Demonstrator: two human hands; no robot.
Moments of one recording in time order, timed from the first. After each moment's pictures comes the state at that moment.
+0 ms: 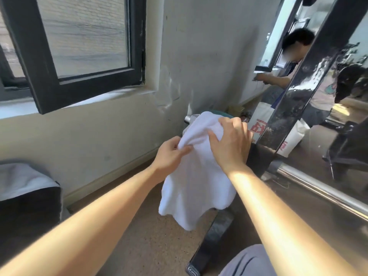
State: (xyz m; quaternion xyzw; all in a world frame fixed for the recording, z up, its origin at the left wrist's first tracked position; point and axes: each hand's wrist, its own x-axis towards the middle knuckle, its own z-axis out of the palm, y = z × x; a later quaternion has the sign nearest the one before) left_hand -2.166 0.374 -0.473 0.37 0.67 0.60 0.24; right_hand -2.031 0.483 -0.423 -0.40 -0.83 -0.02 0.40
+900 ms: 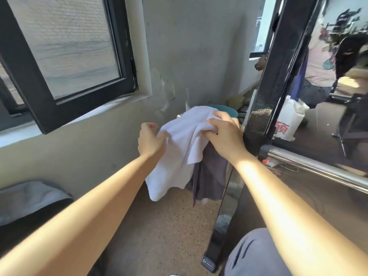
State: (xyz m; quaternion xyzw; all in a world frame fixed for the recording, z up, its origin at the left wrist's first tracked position) left_hand -2.182 0.378 -0.445 0.25 0.78 0.57 0.05; right_hand -2.001 0.489 -0.410 -0.34 -0.87 0.16 0.32
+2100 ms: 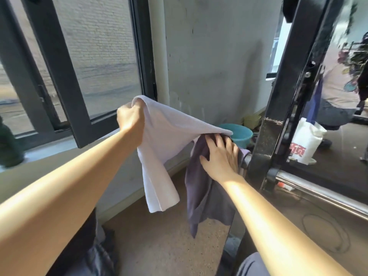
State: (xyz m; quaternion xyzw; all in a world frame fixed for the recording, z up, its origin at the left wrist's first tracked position) left_hand -2.206 0.324 -0.297 0.11 0.70 0.70 -0.01; right_hand -2.036 0.474 -0.423 -0.34 -0.89 0.01 0.29
